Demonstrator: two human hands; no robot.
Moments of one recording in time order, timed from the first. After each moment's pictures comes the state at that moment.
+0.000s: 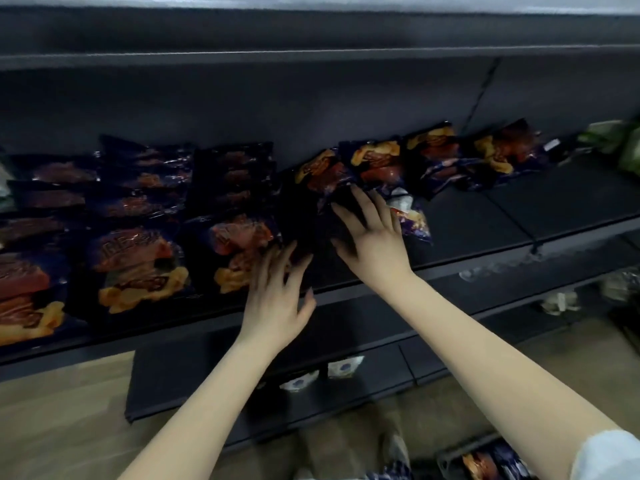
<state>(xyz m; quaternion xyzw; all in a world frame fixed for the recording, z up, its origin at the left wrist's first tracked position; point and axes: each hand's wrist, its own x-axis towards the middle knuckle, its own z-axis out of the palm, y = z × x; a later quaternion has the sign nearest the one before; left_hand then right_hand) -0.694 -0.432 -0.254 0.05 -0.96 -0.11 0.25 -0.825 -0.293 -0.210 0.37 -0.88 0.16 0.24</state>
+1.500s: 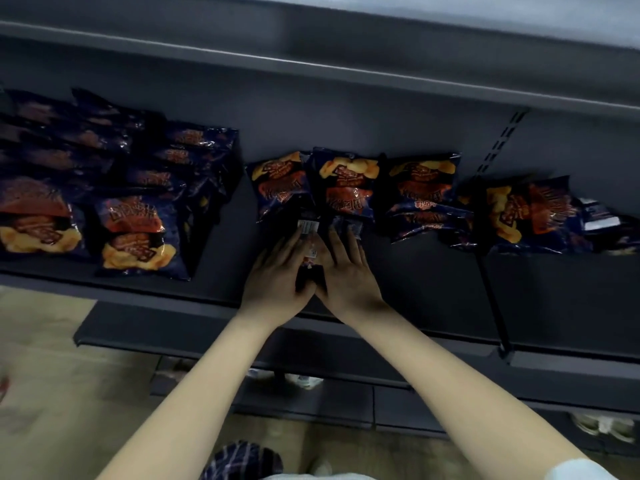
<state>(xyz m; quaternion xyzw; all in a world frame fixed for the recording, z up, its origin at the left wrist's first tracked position) -0.861 -0.304 -0.261 0.24 -0.95 -0.15 0.13 -0.969 -0.202 -0.246 0.54 -0.83 0.12 -0.03</state>
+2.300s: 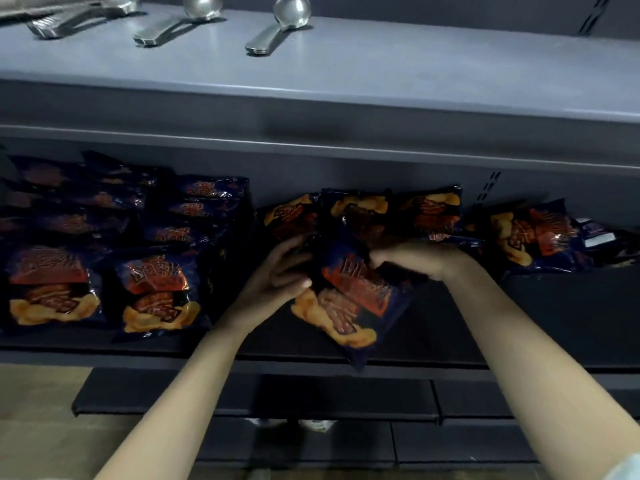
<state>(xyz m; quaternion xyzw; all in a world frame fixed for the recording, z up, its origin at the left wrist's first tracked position) -0.842 -0.368 -0.198 0.10 -0.73 -0.65 0.17 -1.029 -0.210 -0.129 0.36 -0.81 0.27 -0.38</state>
